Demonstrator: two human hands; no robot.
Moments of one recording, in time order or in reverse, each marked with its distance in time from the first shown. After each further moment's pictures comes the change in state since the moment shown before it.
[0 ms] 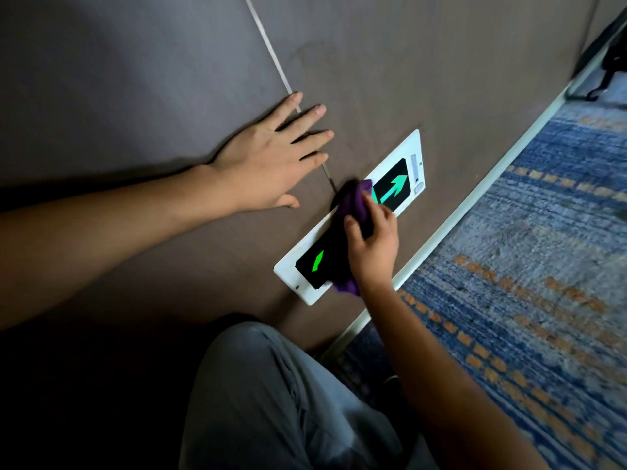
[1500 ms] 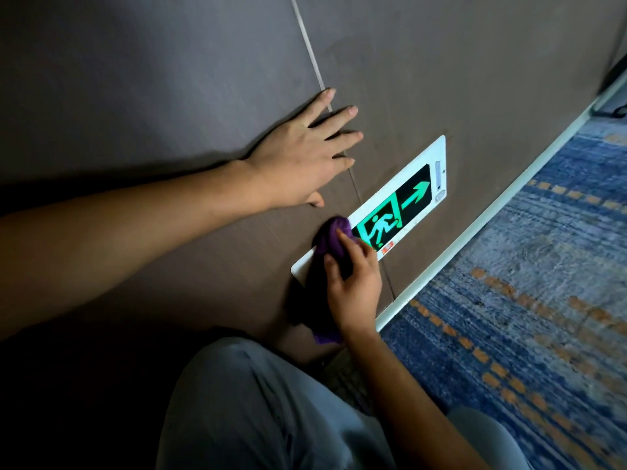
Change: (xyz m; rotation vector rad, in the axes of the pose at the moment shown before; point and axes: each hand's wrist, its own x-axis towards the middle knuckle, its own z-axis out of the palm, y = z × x) left_hand 0.004 0.005 -0.002 -0.102 0.009 -0.026; right_hand -0.071 -0.010 0.031 -0.005 -0.083 -0.050
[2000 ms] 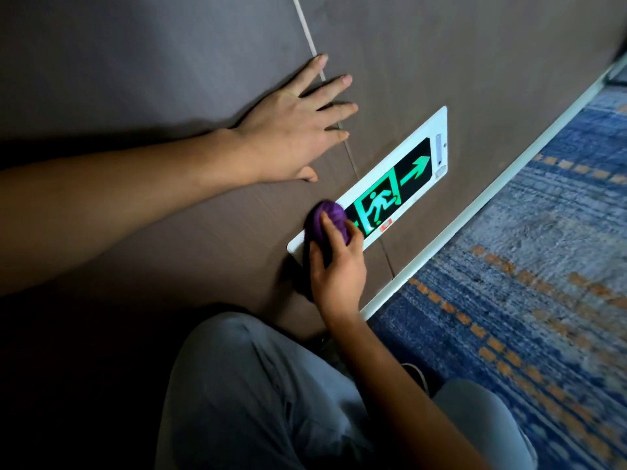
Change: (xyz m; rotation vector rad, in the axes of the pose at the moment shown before) left_hand -0.002 -0.004 -0.002 0.008 -0.007 0.026; right_hand -0.021 -0.001 0.011 -0.119 -0.047 -0.025
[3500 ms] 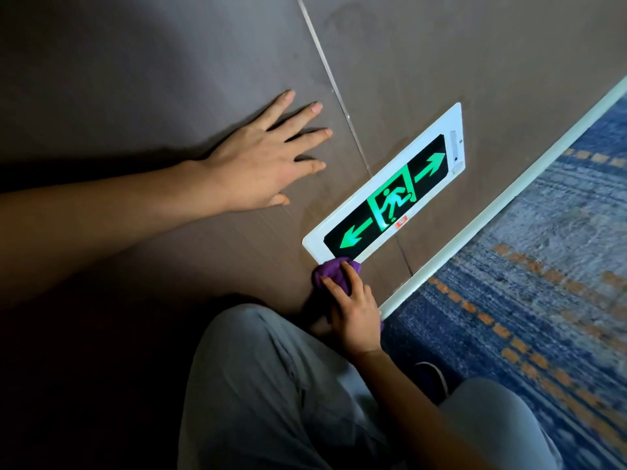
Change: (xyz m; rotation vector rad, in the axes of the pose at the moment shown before) left_hand -0.064 0.008 -0.006 0.022 -0.102 0.026; right_hand -0.060 0.080 0.003 -0.257 -0.345 -0.265
